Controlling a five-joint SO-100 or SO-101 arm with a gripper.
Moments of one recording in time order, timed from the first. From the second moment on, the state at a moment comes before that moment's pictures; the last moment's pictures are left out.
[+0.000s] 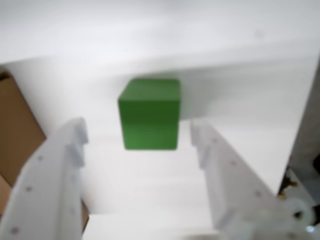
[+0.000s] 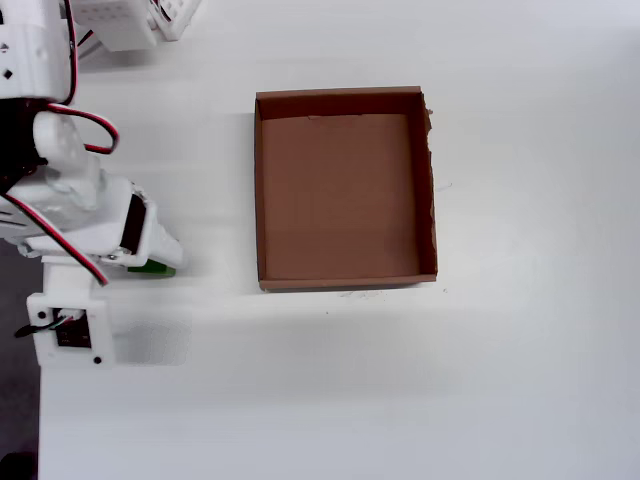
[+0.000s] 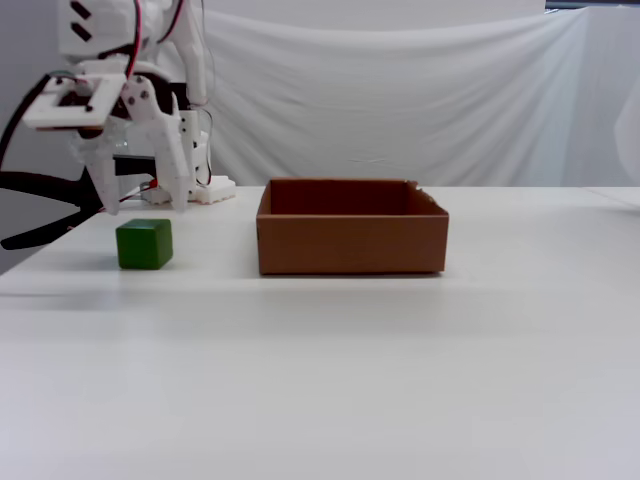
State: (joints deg) arm 4.2 92.5 108.0 45.7 -76.2
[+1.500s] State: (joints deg) arm 2.5 87.2 111.6 41.8 -76.2
